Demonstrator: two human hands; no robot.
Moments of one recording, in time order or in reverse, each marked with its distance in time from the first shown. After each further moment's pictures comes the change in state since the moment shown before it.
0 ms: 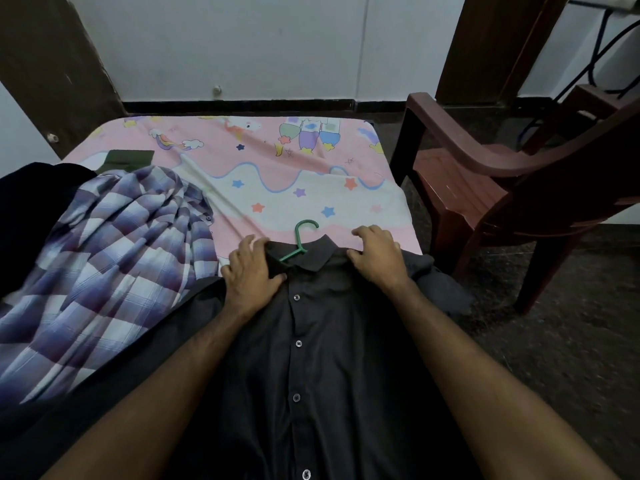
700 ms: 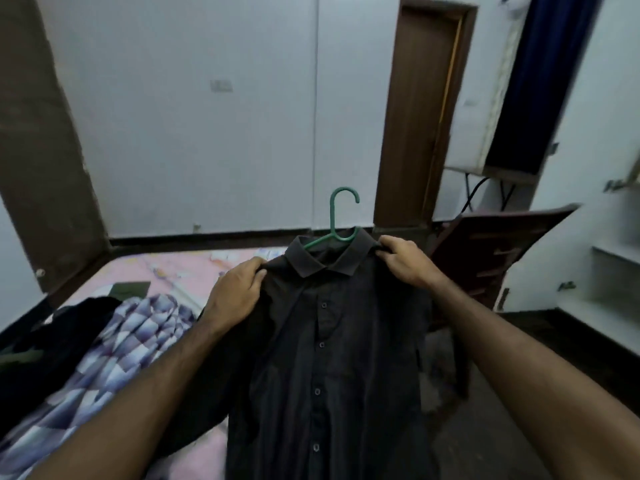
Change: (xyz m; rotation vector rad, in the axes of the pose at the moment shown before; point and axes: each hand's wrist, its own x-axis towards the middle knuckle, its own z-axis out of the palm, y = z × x) left_hand -0.039 0.125 -0.243 -0.276 0.253 0.459; right_hand -0.105 -0.021 -0.322 0.035 0.215 -0.084
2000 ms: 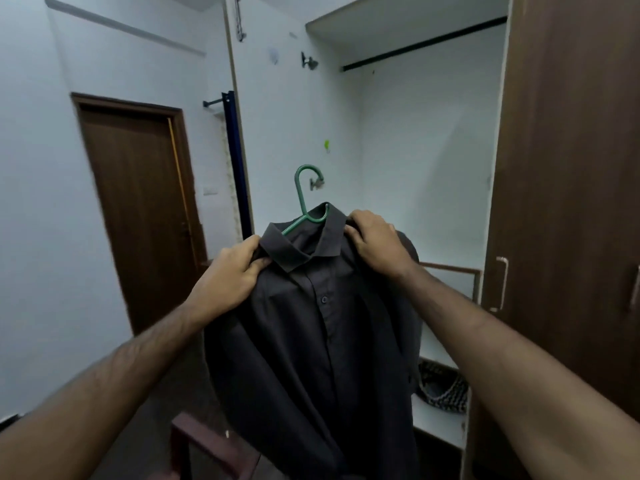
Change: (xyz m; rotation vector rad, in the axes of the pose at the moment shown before) left_hand 0.513 0.781 0.106 -0.512 -0.334 0.710; right_hand 0.112 0.373 -0.729 -0.420 0.645 0.293
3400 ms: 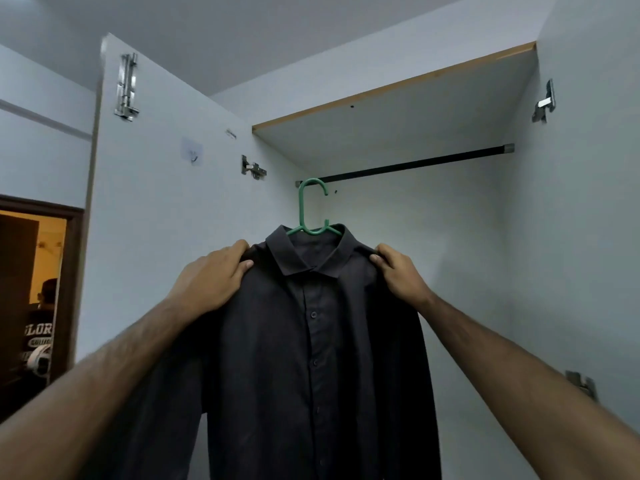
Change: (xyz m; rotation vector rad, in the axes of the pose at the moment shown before) left_hand 0.658 -0.155 0.112 0.356 0.256 0.213; right_hand 0.526 0.346 0.024 0.135 0.276 0.049
